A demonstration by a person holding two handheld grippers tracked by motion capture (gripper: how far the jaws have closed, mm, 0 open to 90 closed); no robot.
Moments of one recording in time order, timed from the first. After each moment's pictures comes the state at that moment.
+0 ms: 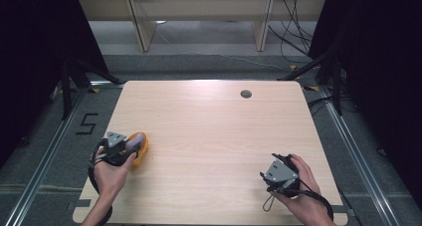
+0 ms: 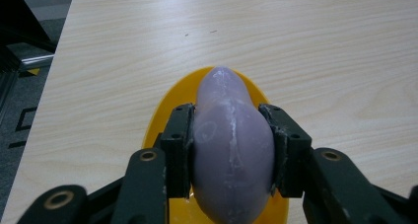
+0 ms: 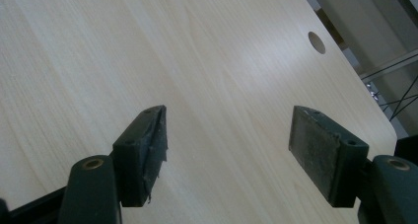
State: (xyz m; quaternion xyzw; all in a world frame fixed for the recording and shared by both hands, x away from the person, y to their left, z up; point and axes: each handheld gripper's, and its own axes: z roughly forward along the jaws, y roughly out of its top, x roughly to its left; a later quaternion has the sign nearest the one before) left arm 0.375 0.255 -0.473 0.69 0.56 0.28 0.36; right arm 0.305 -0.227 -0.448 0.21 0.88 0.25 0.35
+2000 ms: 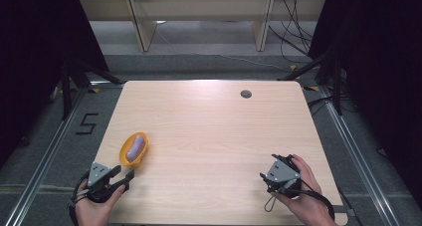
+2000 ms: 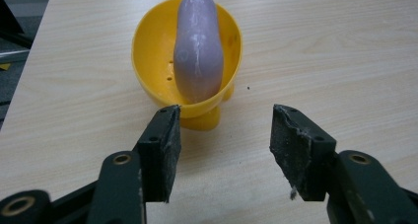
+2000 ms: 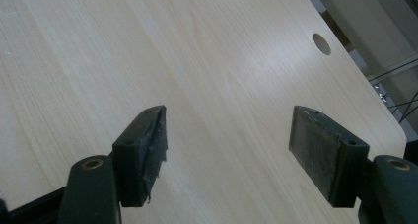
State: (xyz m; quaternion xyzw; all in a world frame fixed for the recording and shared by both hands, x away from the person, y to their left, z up) left arm 0.289 0.276 -0.494 0.69 0.55 0.26 0.41; right arm 0.305 -0.230 -0.448 0.21 0.88 0.26 0.34
